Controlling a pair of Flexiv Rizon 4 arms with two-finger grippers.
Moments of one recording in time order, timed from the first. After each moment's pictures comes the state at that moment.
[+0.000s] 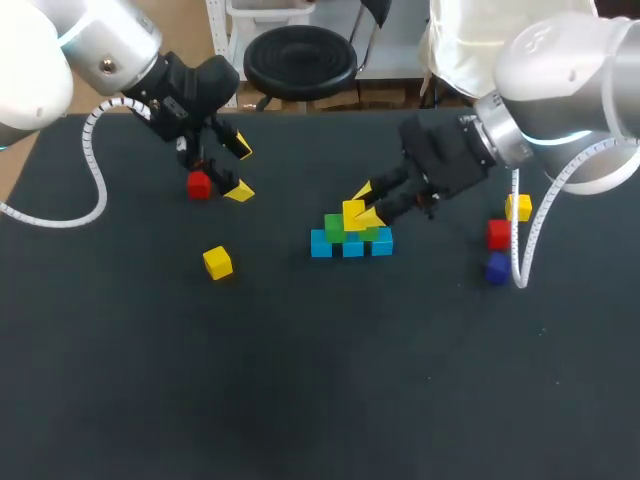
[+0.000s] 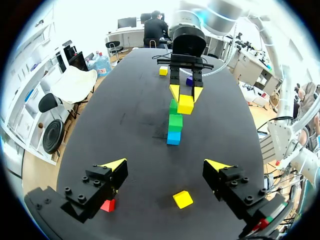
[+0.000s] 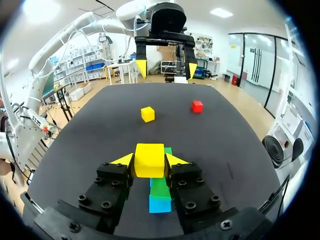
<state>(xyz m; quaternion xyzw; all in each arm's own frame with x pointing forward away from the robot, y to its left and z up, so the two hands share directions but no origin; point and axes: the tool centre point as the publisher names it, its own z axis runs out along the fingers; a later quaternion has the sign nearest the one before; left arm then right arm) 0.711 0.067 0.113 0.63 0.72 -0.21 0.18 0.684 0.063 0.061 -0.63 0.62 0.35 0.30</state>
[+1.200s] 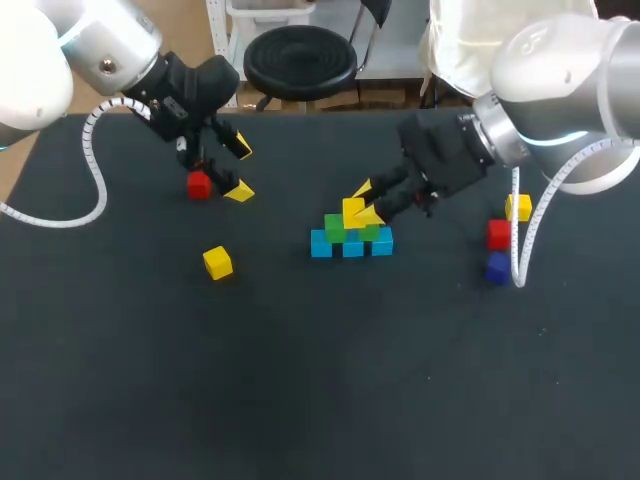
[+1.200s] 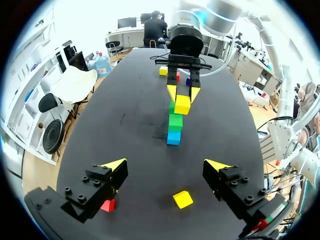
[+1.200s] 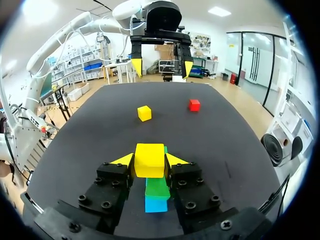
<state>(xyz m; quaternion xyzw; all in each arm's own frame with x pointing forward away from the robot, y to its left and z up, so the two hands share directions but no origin) 0.711 0.067 0.113 0.63 0.72 -0.21 0.18 0.691 0.063 0.059 -0.63 0.63 0.35 0.30</state>
